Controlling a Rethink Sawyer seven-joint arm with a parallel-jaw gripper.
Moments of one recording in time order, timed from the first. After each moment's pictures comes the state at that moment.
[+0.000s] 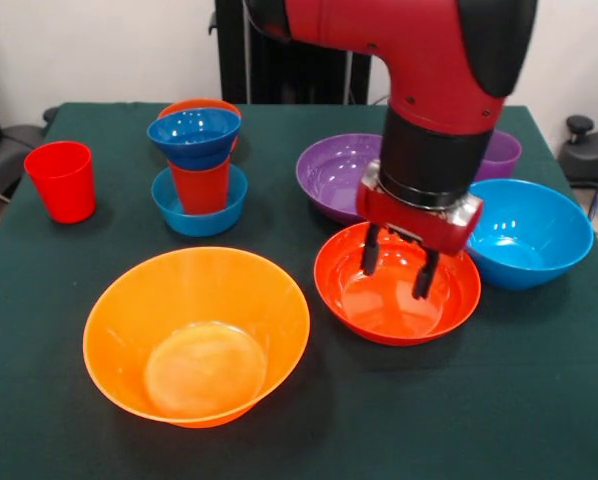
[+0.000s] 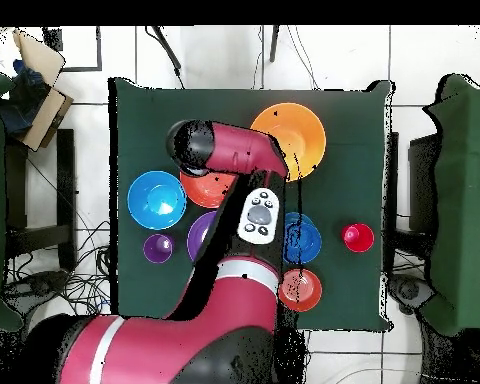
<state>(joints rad) 0.02 -0.30 -0.22 1.16 0.21 0.69 2.13</state>
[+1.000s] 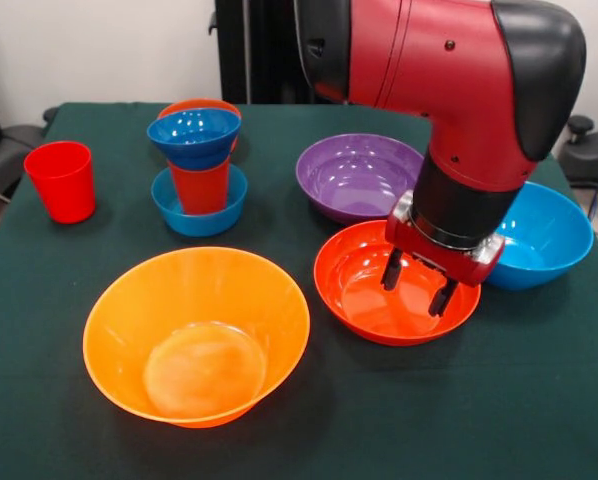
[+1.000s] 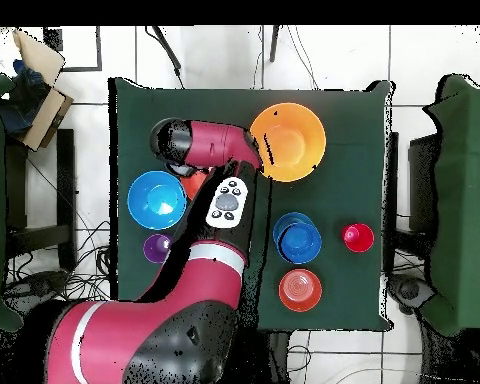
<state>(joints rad) 0.10 -0.16 -0.30 1.03 0.24 0.80 2.20</state>
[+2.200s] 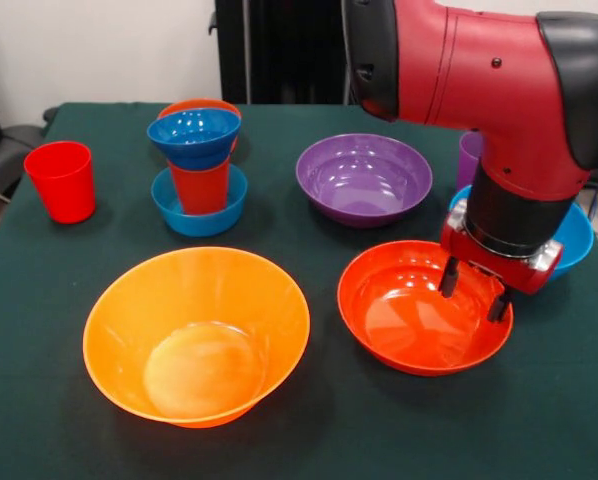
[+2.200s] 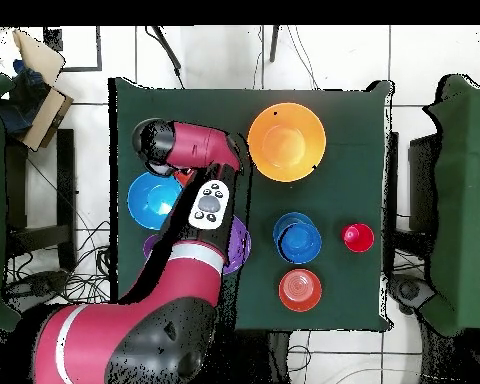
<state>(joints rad) 0.15 -0.12 -0.31 1.02 0.38 0.80 2.20</state>
